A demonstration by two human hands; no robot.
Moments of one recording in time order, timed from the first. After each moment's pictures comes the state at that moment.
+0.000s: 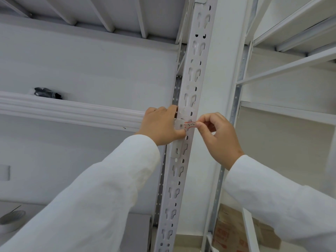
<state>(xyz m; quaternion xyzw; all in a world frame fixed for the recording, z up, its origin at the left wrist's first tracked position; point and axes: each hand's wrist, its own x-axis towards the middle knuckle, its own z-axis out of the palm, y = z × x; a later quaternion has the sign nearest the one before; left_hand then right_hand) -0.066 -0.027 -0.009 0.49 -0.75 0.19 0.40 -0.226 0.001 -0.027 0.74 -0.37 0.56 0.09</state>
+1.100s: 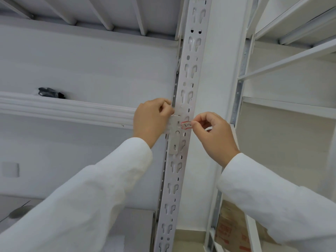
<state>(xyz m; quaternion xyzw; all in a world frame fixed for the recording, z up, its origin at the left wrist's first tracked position) -0.068 -0.012 -0.016 0.42 -0.62 0.00 0.67 -0.220 0.007 -0.030 0.72 -0.38 0.58 -0.02</state>
